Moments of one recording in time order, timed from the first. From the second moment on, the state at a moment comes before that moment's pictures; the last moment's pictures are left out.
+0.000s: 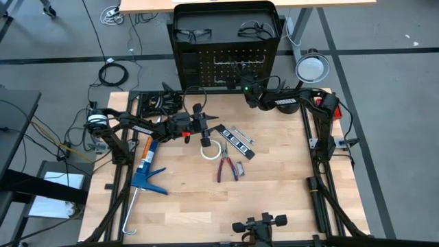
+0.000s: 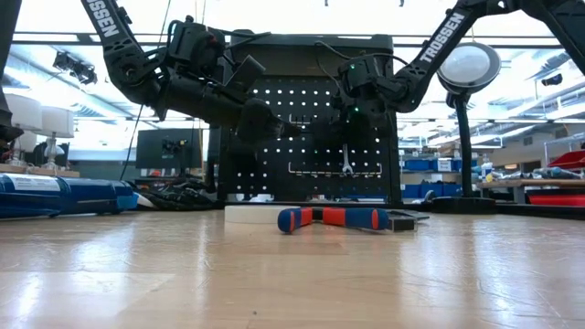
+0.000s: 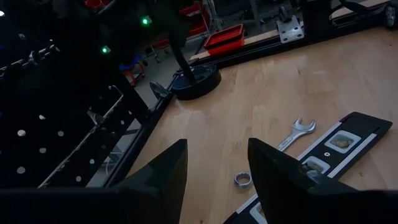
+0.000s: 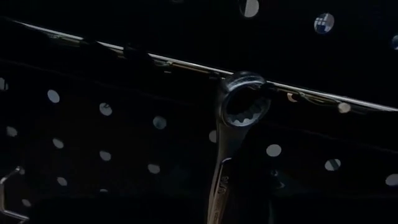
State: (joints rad) left arm 0.25 1.65 0.62 0.87 -0.10 0.37; right arm -0.59 1.93 1.11 0.63 0.83 0.00
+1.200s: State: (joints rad) left arm 0.25 1.65 0.62 0.87 -0.11 0.37; right arm -0.51 1.81 1.10 0.24 0.90 0.15
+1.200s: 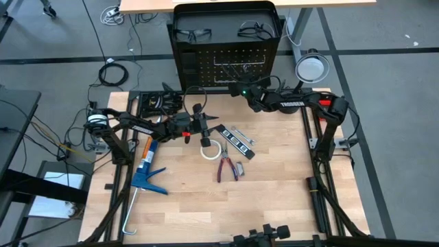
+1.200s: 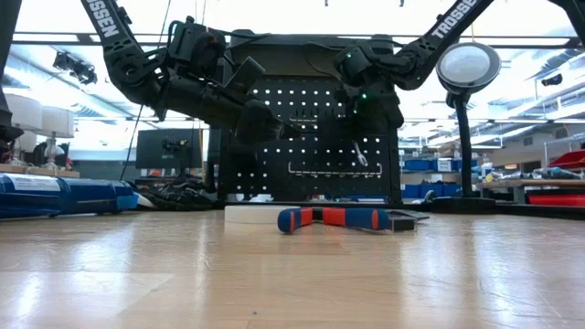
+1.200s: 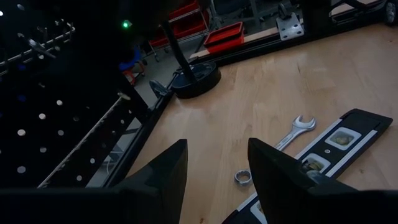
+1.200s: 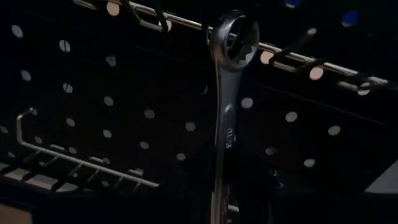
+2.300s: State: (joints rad) left arm 0.25 1.65 0.62 0.87 -0.10 0.37; right arm -0.48 1.76 1.10 0.23 0.93 0.11
